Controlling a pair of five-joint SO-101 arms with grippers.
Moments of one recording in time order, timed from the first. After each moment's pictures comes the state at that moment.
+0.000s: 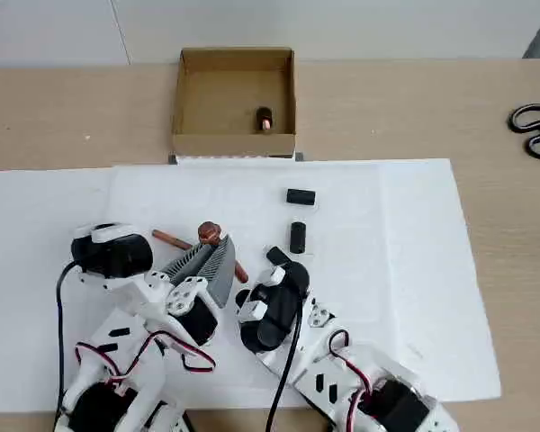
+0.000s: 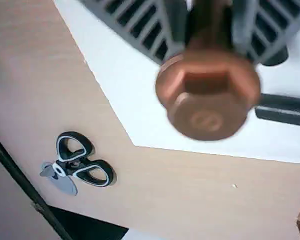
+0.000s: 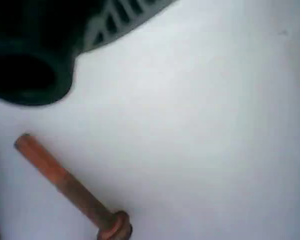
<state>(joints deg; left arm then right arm) 25.3 -103.4 75.5 53.3 37.9 -51.1 -103.4 81.1 59.9 2.8</state>
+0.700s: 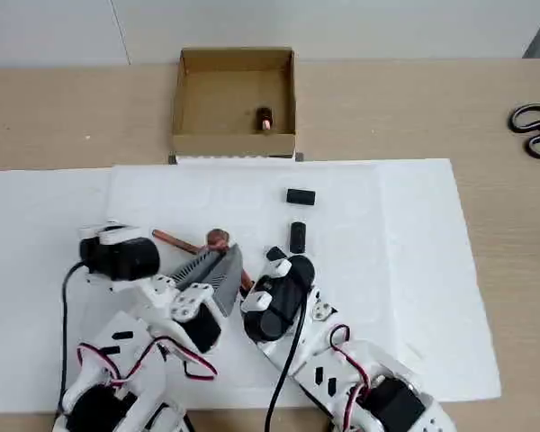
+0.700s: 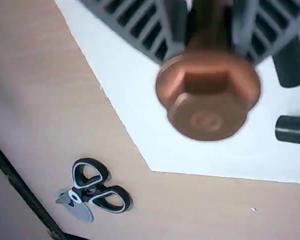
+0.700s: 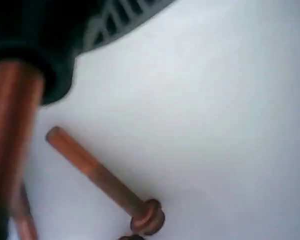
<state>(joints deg) 28.7 -103.4 74.2 55.6 37.8 -48.4 -103.3 82.9 56.3 2.9</state>
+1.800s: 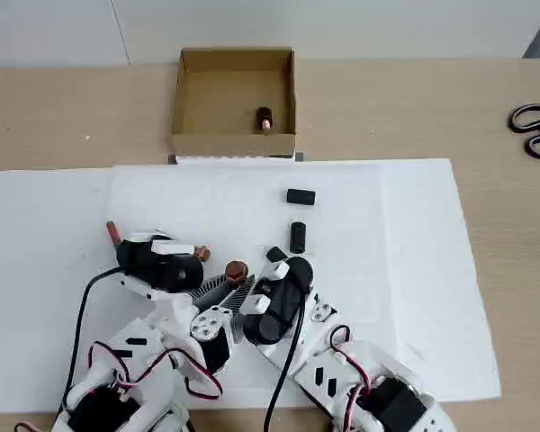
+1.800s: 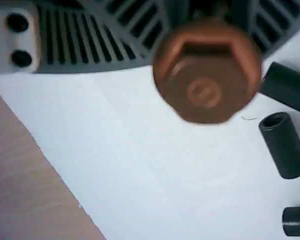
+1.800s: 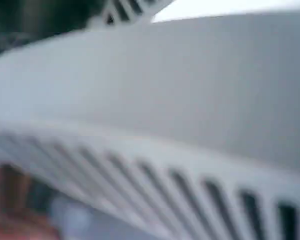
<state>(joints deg) 36.2 -103.4 74.2 65.0 30.5 -48.4 -103.4 82.8 56.3 3.8</state>
